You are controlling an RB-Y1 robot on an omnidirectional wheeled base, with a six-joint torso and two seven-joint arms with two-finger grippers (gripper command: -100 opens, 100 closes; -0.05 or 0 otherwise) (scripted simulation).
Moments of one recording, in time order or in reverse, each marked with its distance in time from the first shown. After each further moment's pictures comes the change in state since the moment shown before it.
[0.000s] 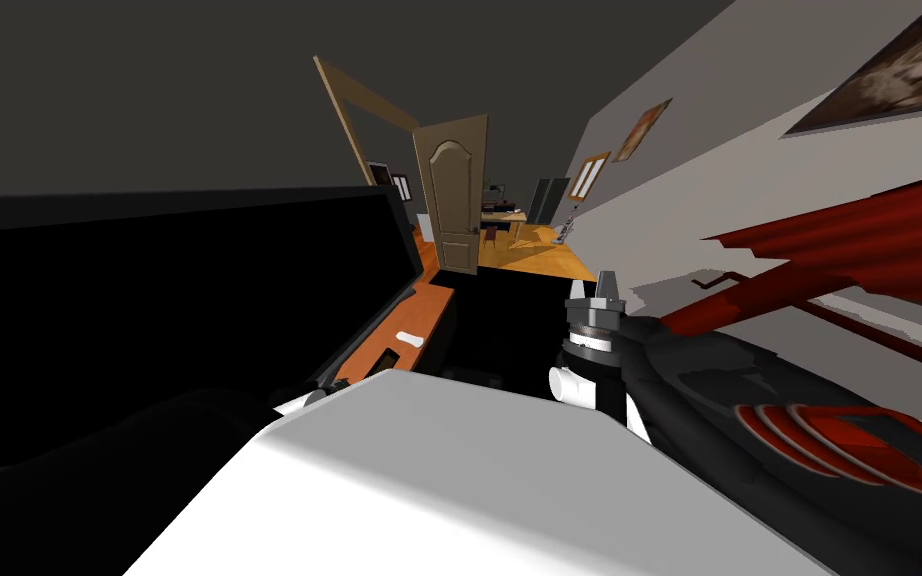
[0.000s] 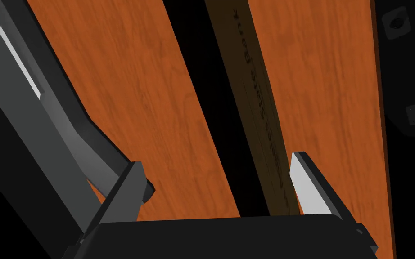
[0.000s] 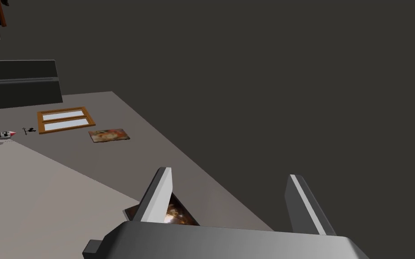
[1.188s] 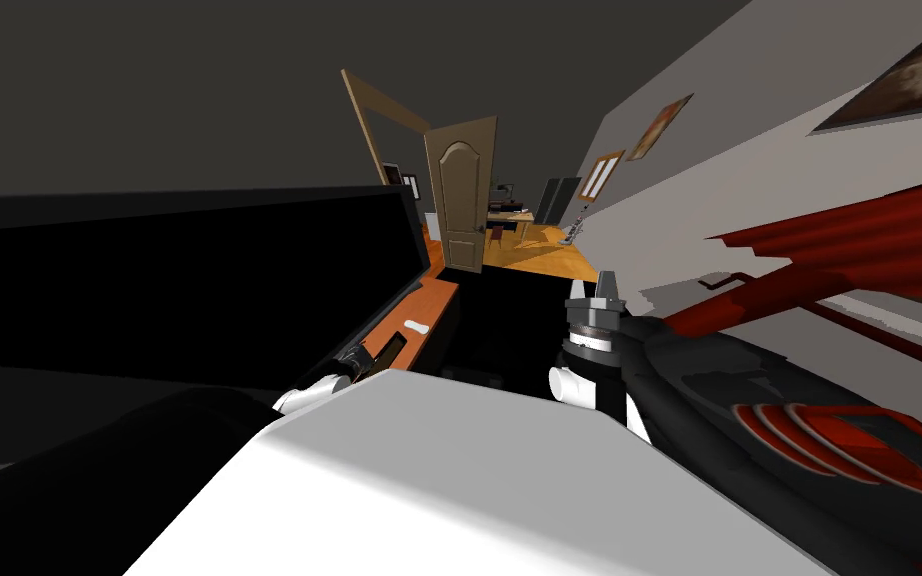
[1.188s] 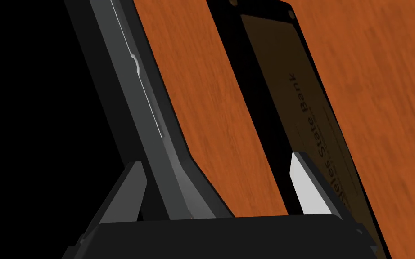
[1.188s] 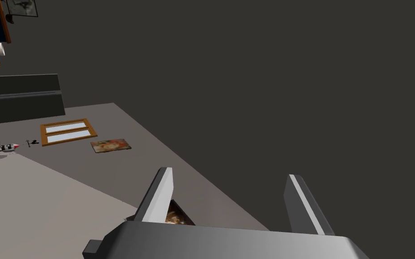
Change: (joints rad) left arm -0.068 -0.014 -0.113 -0.088 -0.136 -0.349 -0.091; right arm 0.000 0.000 0.000 0.000 0.000 0.000 0.000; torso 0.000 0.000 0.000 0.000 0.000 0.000
